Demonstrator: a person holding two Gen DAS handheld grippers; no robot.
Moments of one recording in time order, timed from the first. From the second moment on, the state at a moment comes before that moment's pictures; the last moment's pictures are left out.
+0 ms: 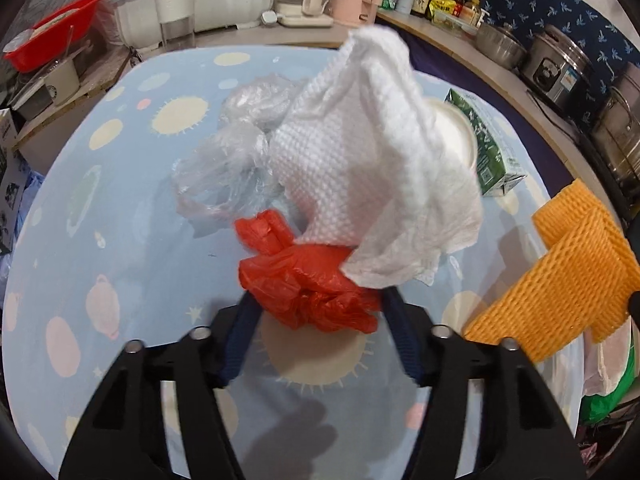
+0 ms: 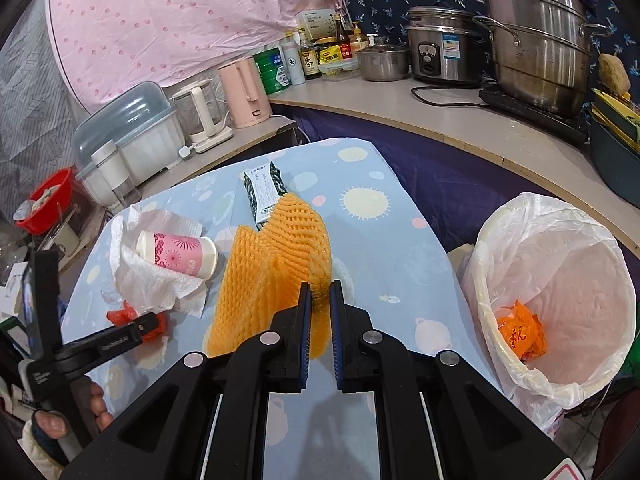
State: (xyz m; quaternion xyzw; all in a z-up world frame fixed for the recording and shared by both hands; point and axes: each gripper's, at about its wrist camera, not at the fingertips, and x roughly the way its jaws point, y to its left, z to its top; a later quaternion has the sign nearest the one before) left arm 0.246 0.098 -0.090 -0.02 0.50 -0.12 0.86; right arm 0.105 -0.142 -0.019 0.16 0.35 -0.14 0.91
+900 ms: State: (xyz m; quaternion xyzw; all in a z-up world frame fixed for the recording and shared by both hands) left arm 0.152 0.094 -0.021 -0.02 0.46 -0.20 0.86; right arm 0.038 -0.164 0.044 0.17 0.27 -0.16 0.93
